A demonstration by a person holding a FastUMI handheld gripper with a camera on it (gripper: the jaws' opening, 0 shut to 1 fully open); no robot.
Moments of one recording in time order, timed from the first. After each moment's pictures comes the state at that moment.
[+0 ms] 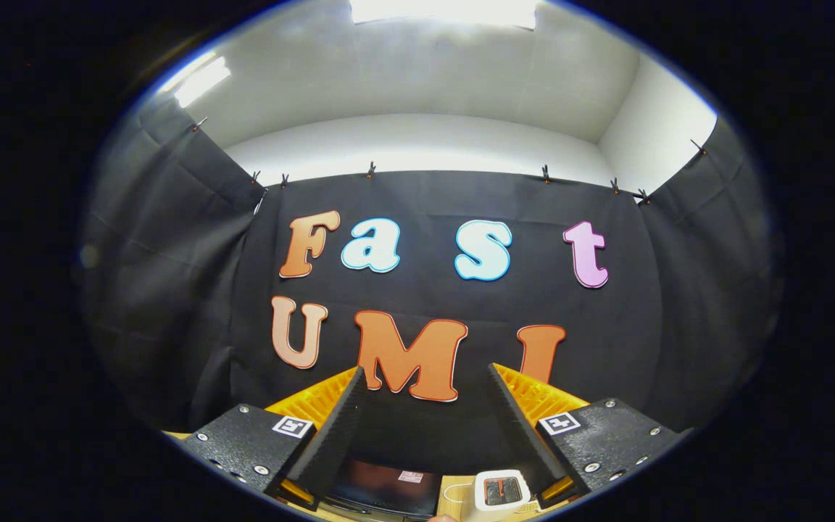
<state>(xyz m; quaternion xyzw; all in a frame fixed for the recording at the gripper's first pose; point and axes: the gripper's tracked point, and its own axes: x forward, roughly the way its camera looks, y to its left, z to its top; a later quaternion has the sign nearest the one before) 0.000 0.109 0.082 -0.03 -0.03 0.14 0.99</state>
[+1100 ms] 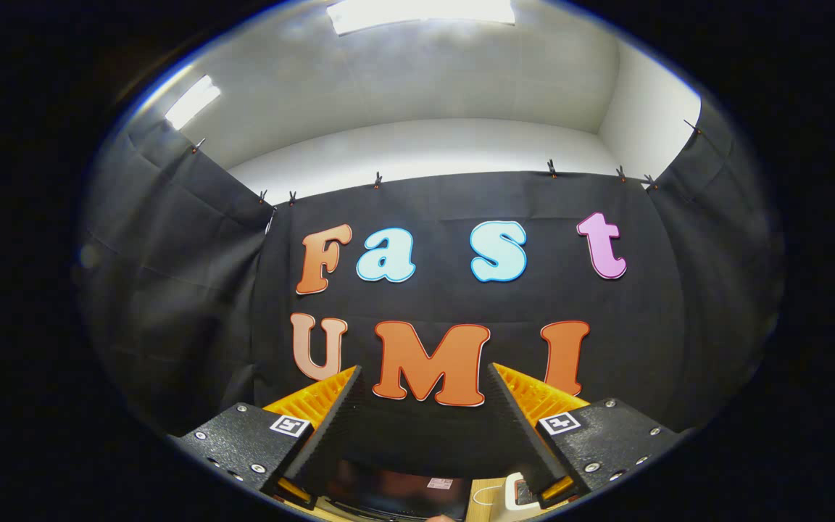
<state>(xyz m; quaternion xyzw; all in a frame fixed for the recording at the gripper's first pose) 0.002 0.126 0.081 0.01 -0.04 0.18 0.98</state>
